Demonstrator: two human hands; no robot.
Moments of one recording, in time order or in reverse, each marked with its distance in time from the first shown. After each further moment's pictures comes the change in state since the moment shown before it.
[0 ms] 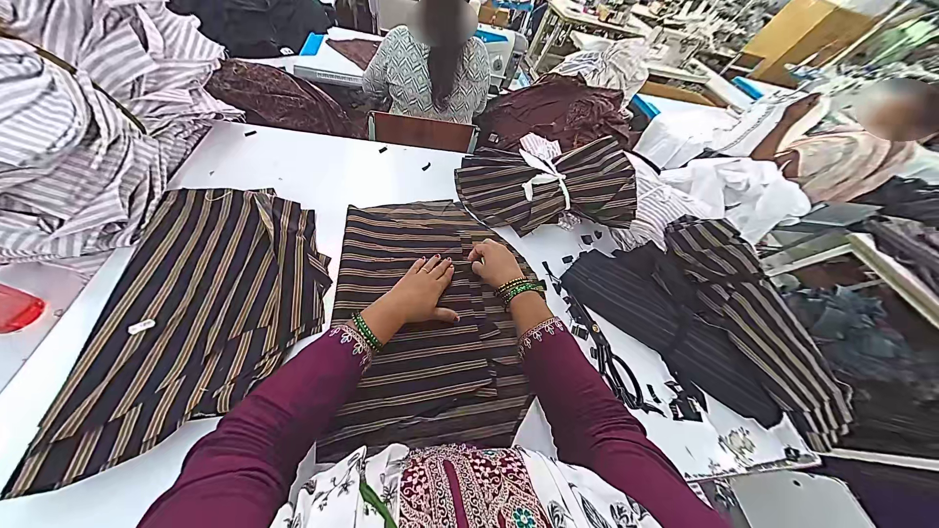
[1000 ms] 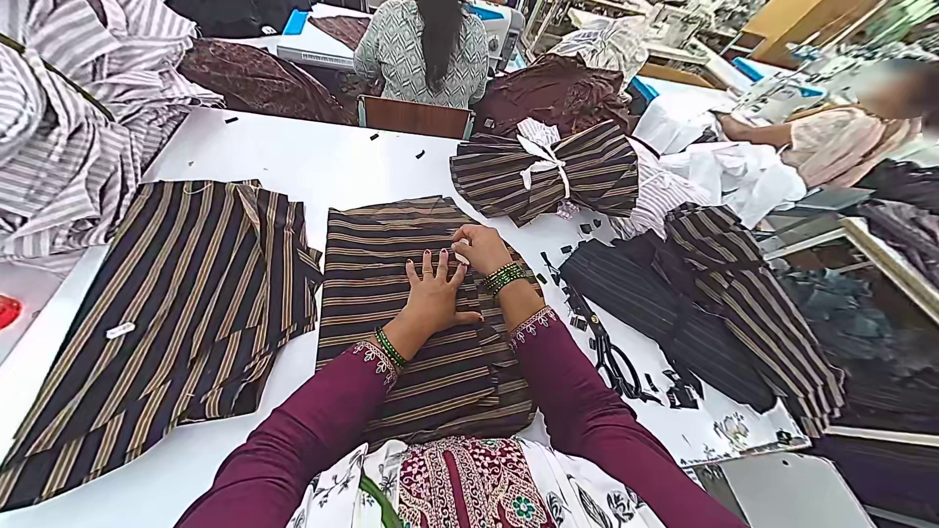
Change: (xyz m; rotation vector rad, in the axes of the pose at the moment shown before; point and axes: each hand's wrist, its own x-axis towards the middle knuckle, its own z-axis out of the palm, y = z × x) left_hand 0.007 0.049 0.012 -0.067 0.024 -0.263; right_hand -0.004 -0.025 0.002 0.205 0.144 -0.095
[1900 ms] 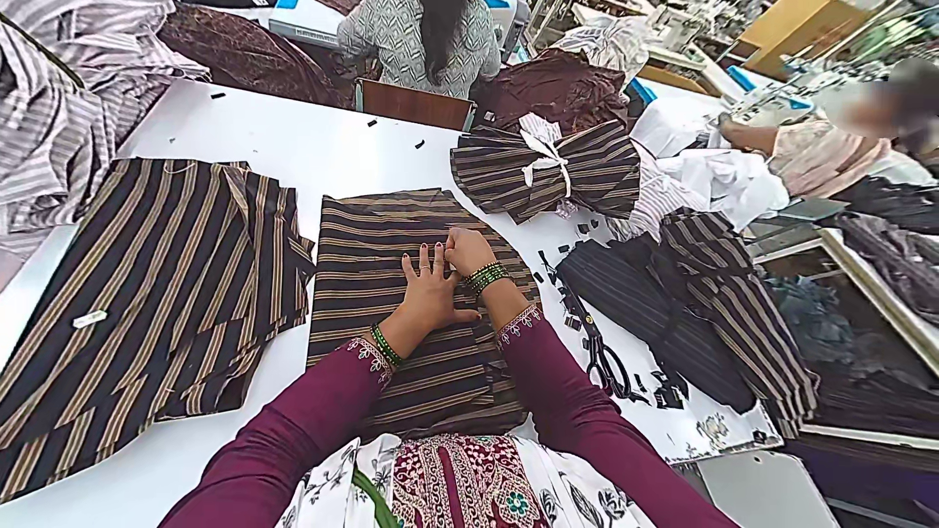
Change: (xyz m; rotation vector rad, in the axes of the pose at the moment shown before) left_hand 0.000 0.002 -0.001 -0.010 -0.020 -0.017; right_hand -0.005 -0.028 0.013 -0.193 -0.138 0.172
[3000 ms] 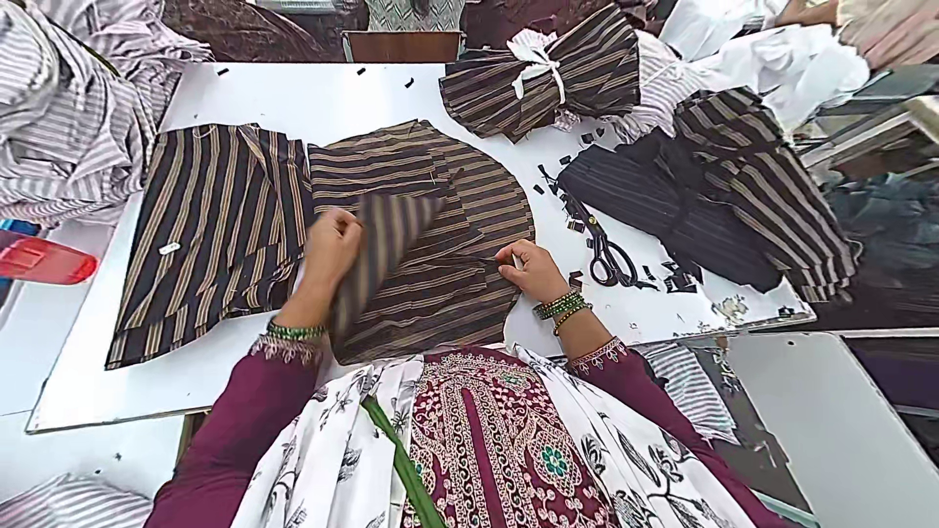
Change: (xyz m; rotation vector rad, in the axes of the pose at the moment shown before) left_hand -0.138 -0.098 0.022 -0.492 0.601 -0.166; right_hand -0.173 0.117 0.056 0.396 0.123 -0.153
